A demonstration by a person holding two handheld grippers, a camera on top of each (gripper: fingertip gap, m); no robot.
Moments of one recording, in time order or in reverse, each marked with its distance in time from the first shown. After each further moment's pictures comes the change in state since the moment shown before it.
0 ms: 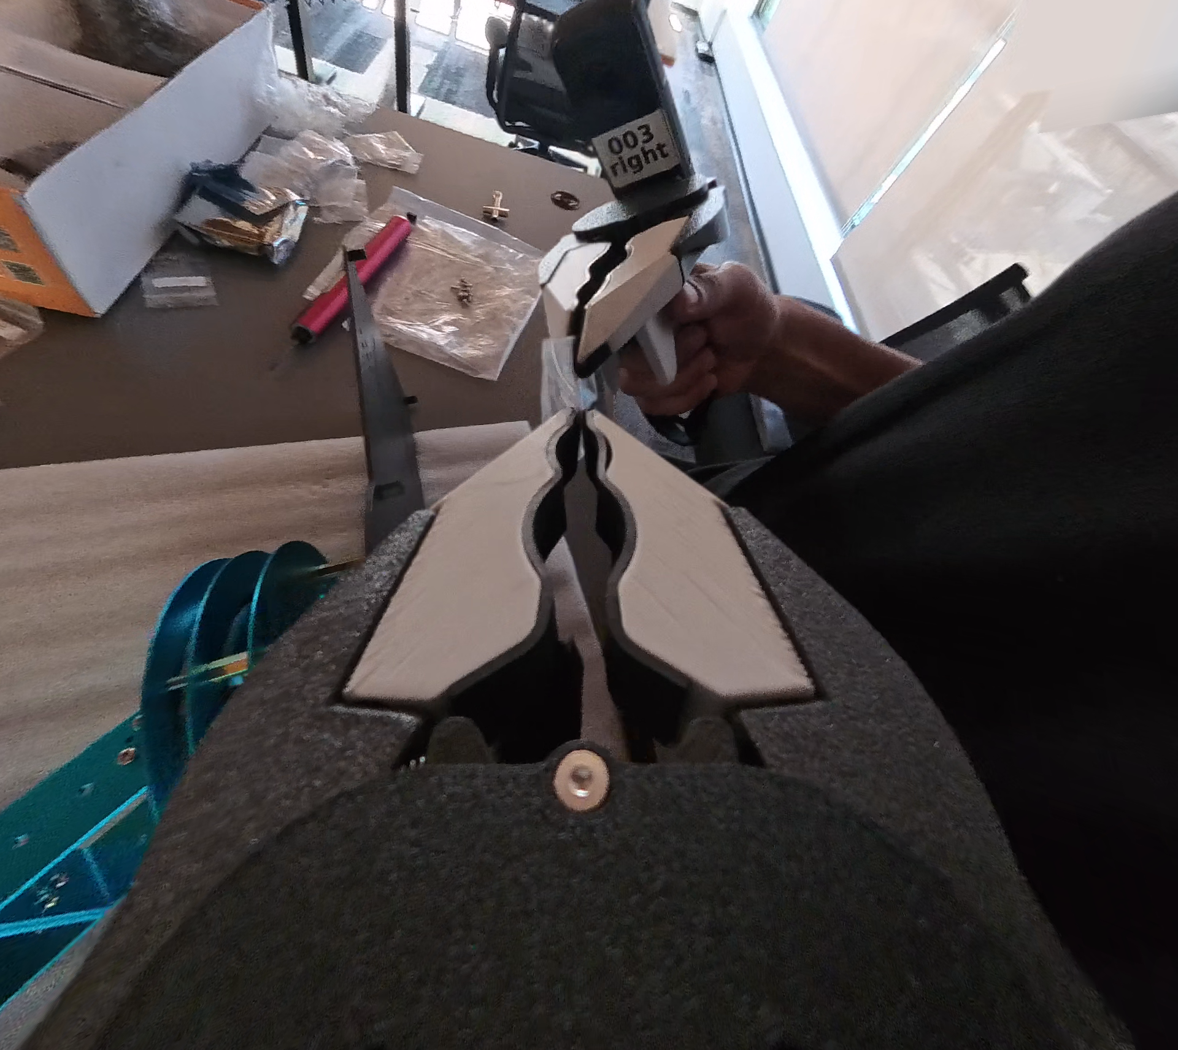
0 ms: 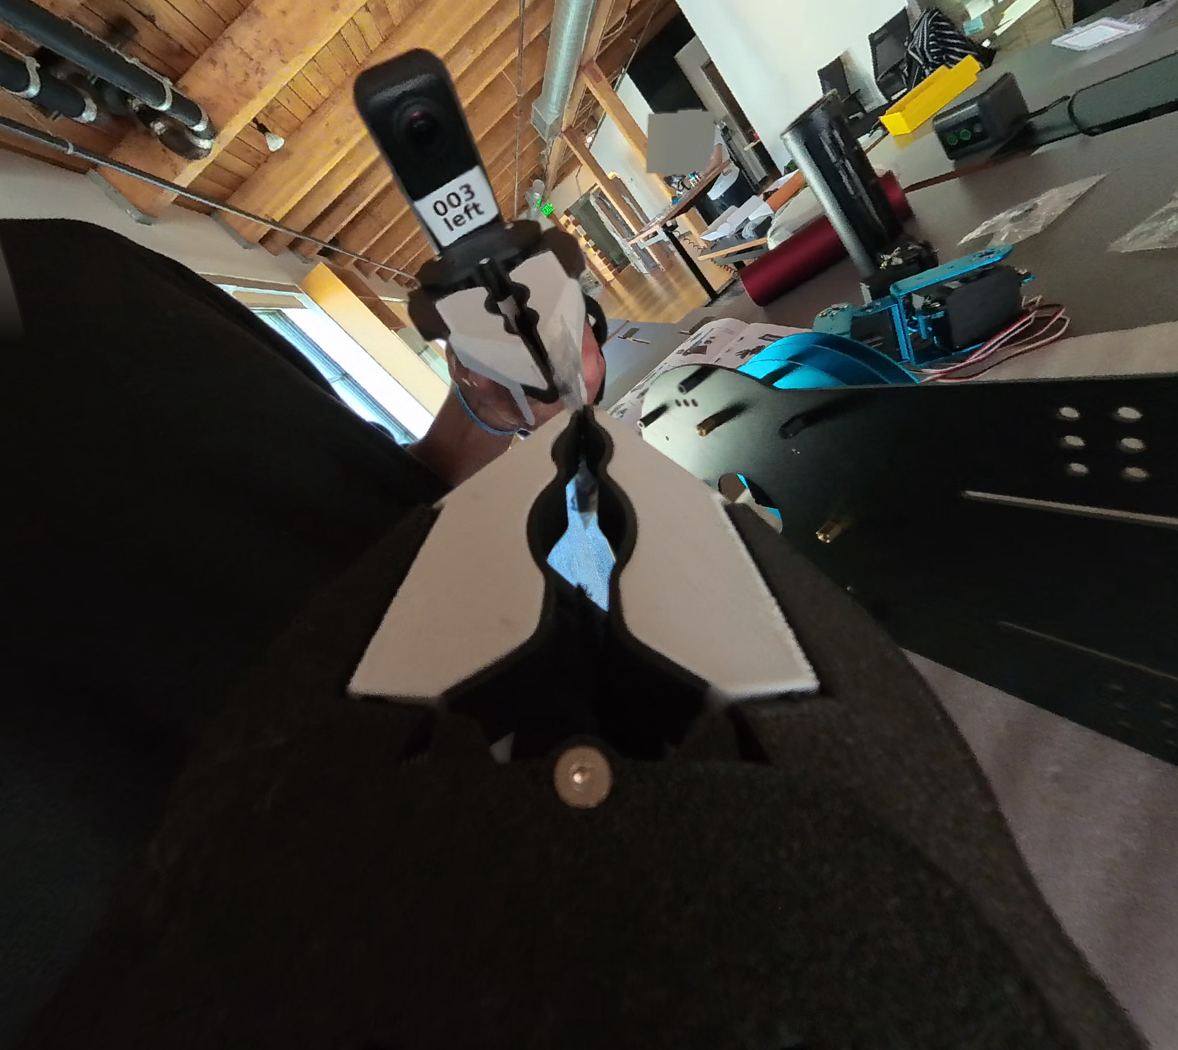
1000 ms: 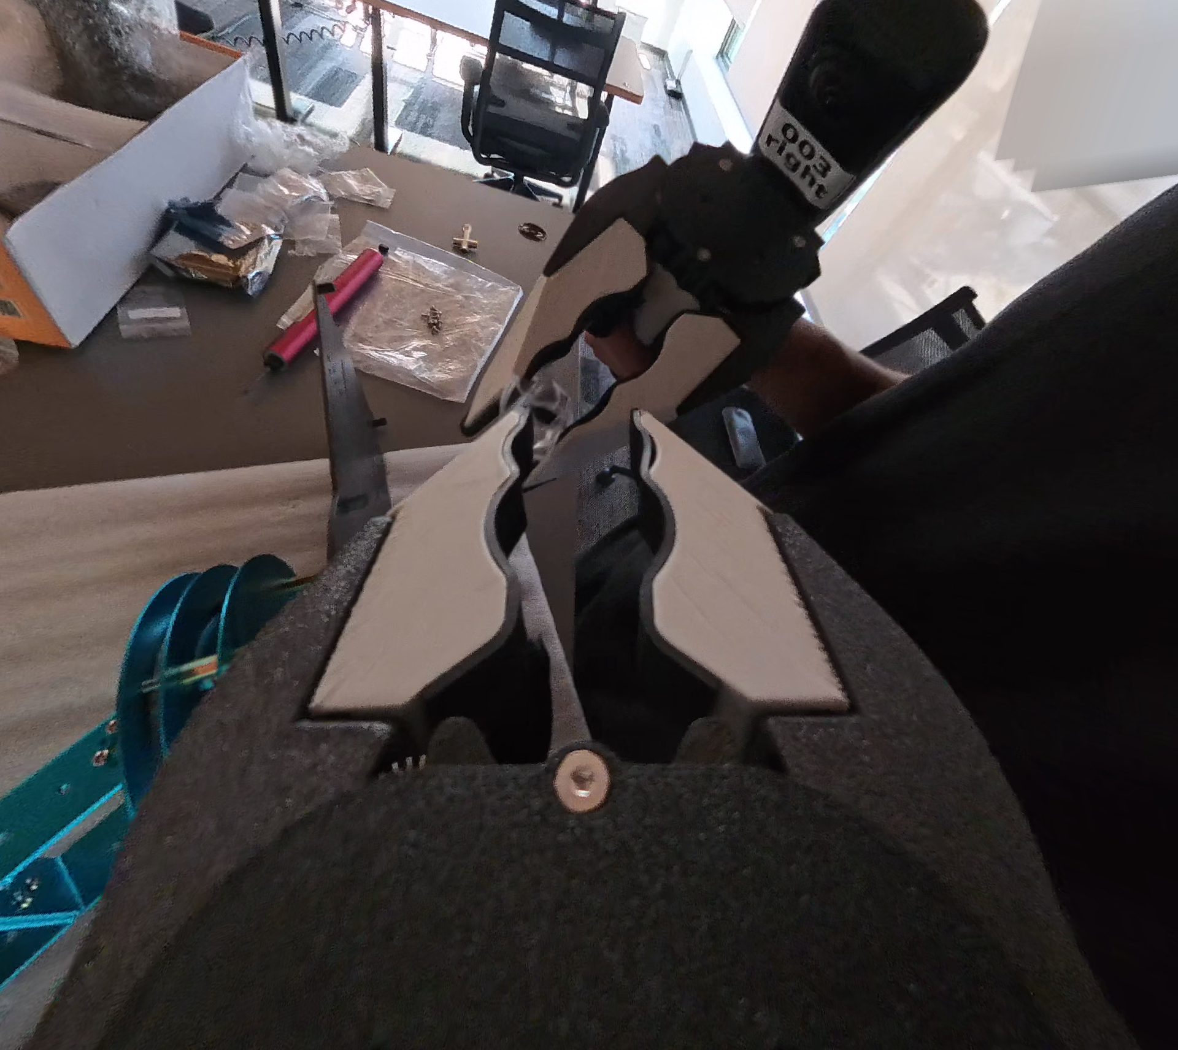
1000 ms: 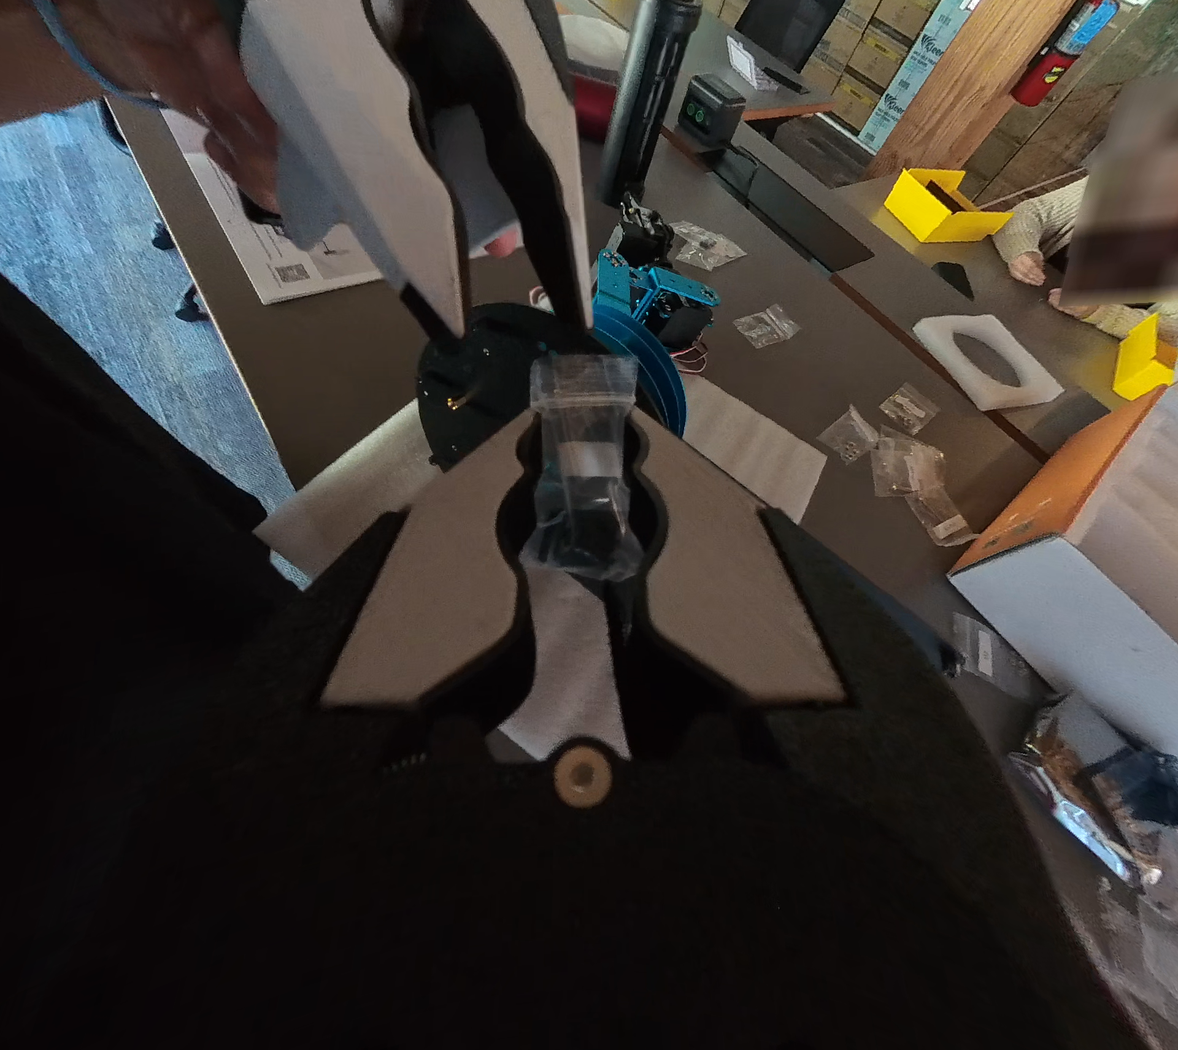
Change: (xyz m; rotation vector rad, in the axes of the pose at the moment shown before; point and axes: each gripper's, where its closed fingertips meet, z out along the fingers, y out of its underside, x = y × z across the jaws) left arm 0.022 -0.013 -0.015 0.032 0.038 0.016; right arm 0.008 0.011 0.028 -0.434 0.551 -0.854
